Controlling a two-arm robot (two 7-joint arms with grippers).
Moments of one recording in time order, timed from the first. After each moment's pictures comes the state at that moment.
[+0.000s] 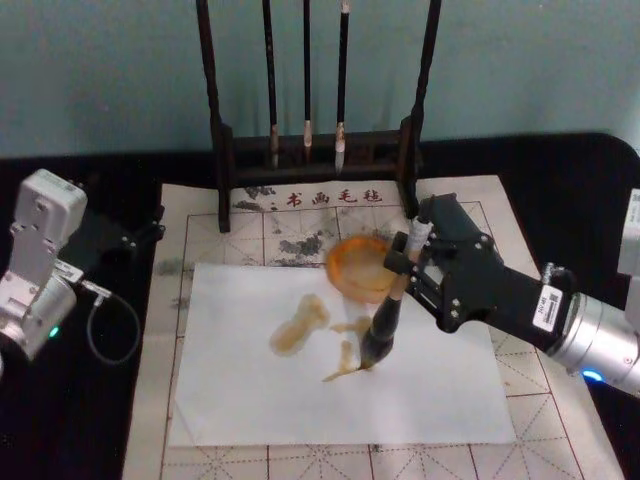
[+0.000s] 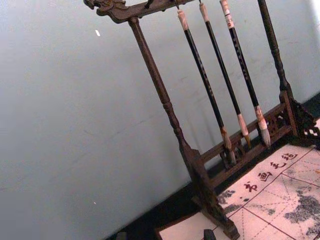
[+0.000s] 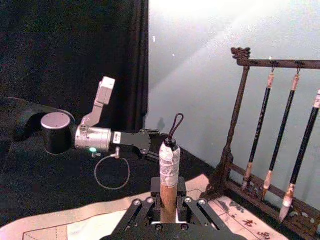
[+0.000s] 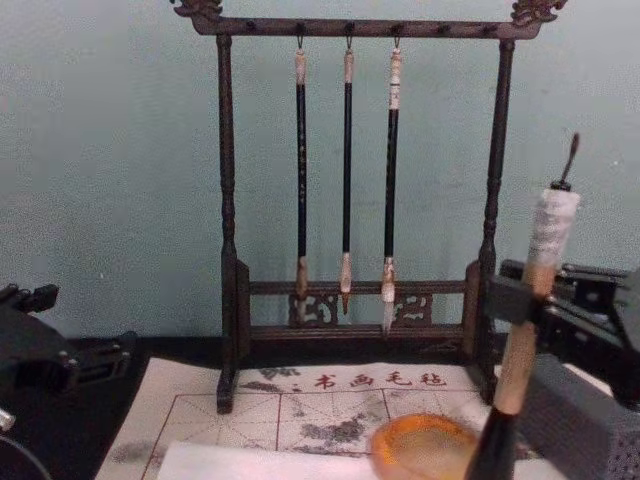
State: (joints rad) left arm -0.20 0.60 0.45 -1.41 -0.25 -0.12 0.03; right arm 0.07 0.62 -0.39 -1.66 0.59 -0.26 0.72
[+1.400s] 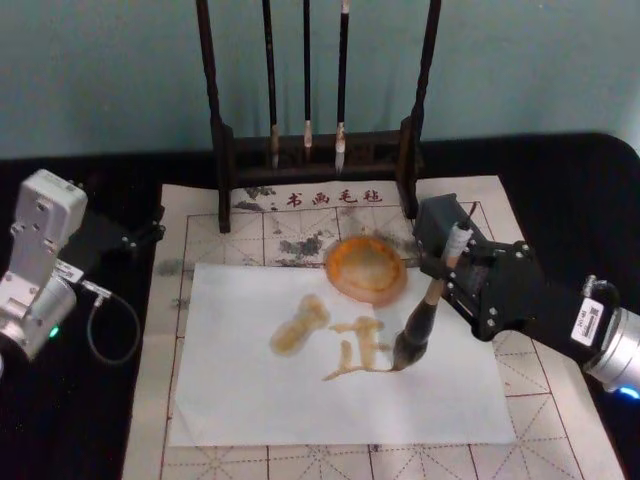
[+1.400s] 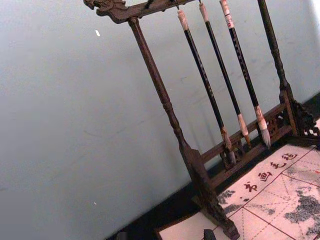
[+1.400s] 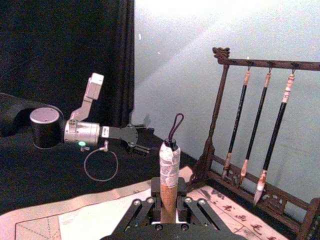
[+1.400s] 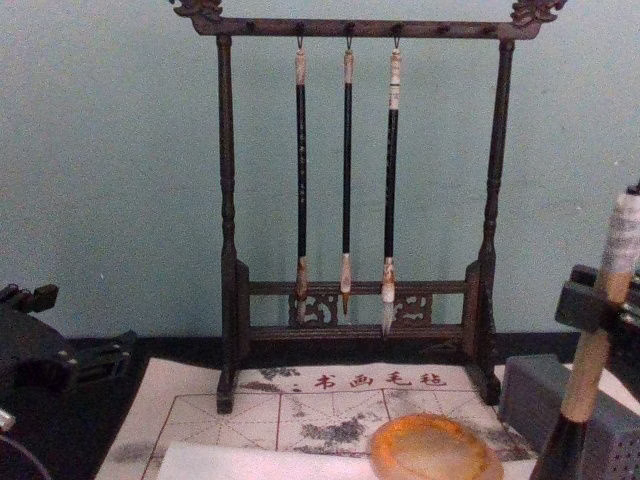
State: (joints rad) left arm -0.20 0.60 0.45 -1.41 -0.25 -0.12 0.03; right arm -0.04 0.66 -0.30 -1.72 0.58 -0.27 0.68
